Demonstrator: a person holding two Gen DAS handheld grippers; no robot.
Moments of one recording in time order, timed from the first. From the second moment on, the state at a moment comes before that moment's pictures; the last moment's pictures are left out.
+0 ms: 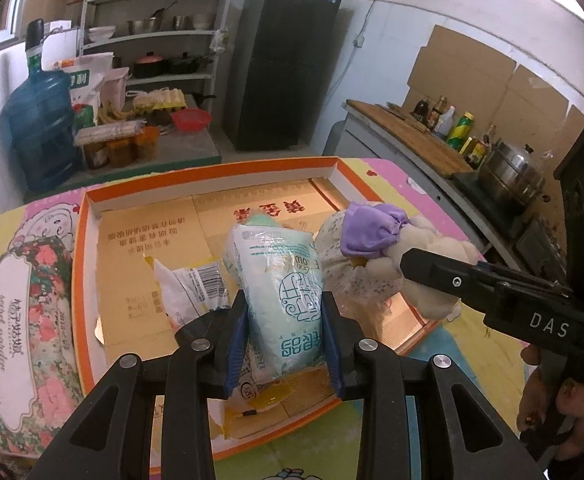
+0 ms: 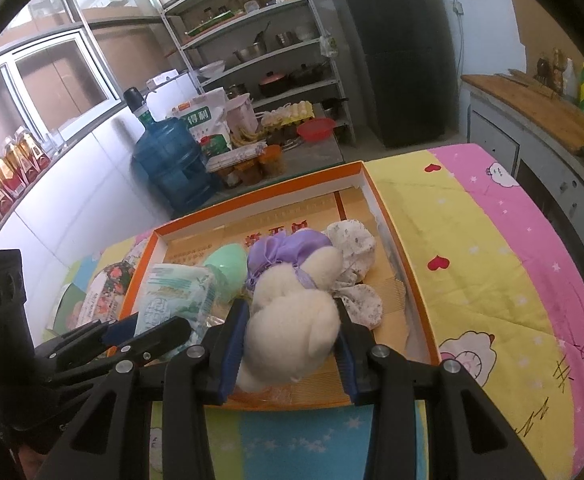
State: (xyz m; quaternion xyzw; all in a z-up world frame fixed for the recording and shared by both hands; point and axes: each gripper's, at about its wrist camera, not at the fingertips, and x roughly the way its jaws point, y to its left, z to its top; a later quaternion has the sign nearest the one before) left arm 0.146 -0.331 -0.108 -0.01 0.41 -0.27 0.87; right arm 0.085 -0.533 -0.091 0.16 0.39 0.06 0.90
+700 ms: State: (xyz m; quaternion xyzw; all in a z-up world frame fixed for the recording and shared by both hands) left arm 0.150 -0.334 -0.120 -0.01 0.43 -0.27 0.86; right arm 0.094 -0.534 -0.111 0.17 0.42 0.05 0.89
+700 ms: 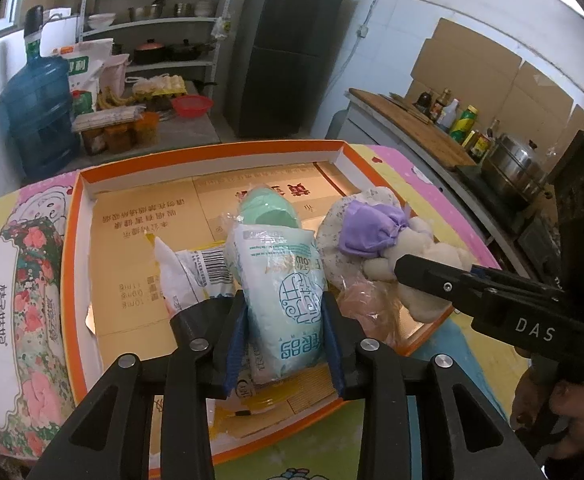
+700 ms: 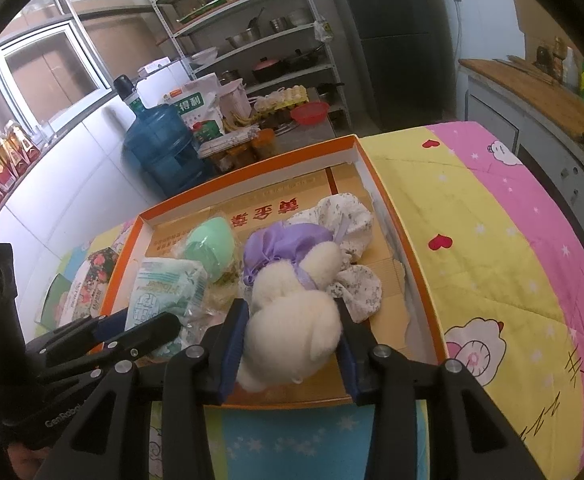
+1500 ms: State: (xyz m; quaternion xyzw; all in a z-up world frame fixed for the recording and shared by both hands) left arm 0.114 -0.321 -0.079 -0.02 0.39 -0.30 0.87; right arm 0.065 -0.528 -0.091 0.17 0.40 0.03 0.90
